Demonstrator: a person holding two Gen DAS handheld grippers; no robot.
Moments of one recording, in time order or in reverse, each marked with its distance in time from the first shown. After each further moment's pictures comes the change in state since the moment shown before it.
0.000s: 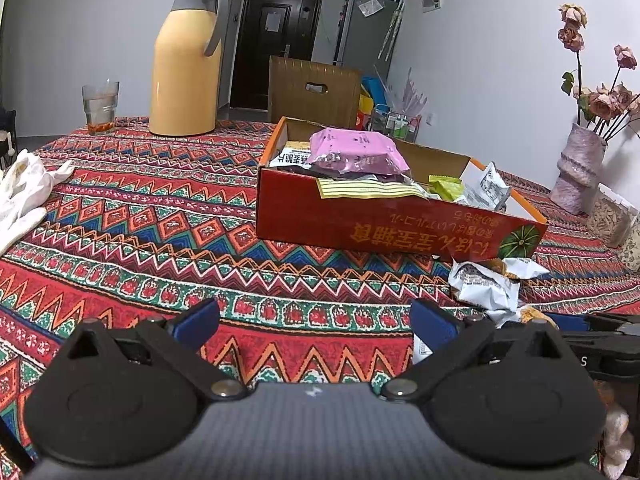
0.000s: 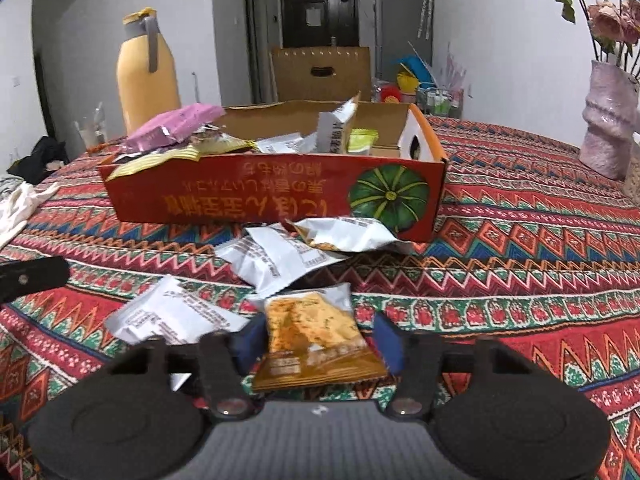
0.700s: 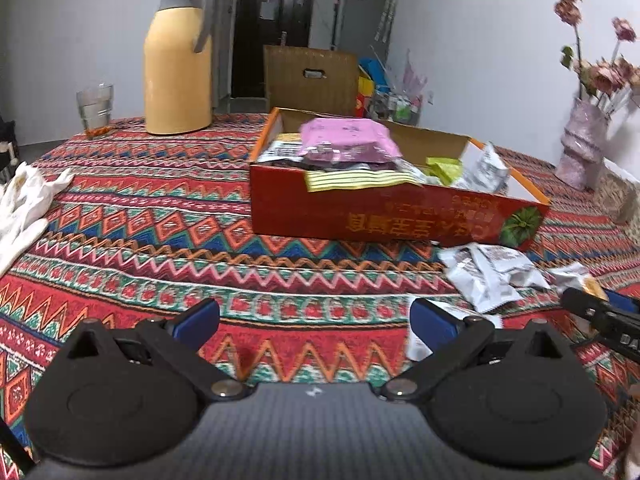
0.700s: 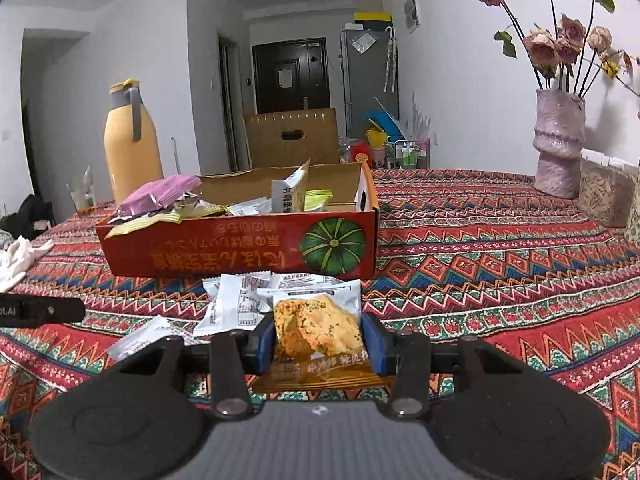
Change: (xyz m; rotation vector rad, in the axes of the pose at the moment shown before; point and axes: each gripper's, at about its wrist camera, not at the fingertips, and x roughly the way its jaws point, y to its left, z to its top) left arm 0.001 -0.017 0.007 0.066 0.058 0.026; right arm -0.047 -0.026 -0.016 0.081 -0.199 -0.048
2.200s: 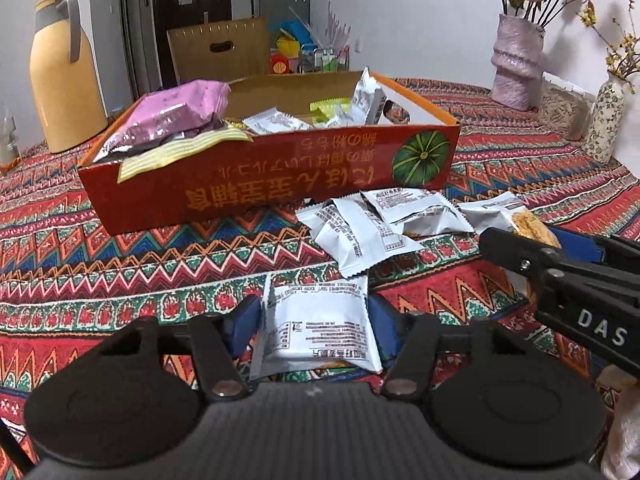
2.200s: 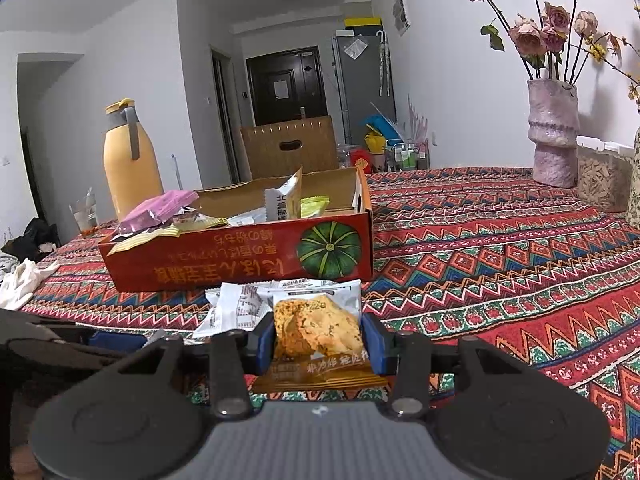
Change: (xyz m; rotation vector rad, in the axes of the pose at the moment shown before) left arm 0.037 -0.095 -0.009 0.206 0.097 -0.100; right arm -0.004 -0.007 -0.005 0.057 -0.033 0.016
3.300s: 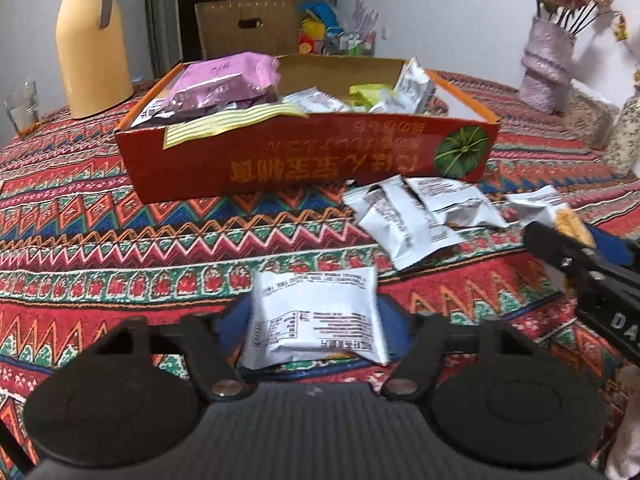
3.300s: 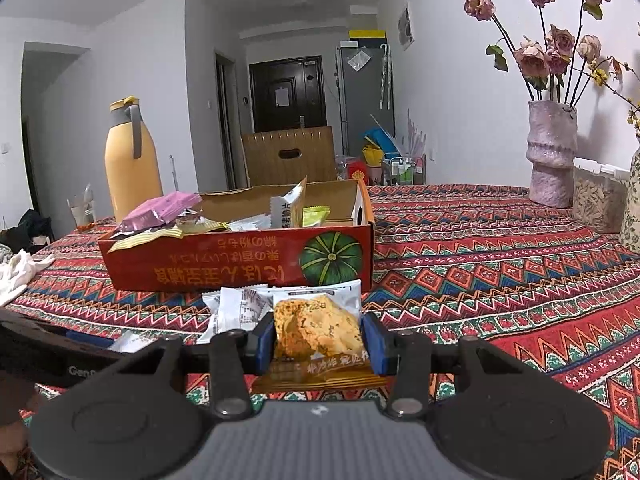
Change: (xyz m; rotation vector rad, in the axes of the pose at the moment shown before) left arm 0.000 0.028 -0.003 -0.078 0.059 0.020; right arm -0.005 0.009 -0.001 -0.050 -0.032 -0.027
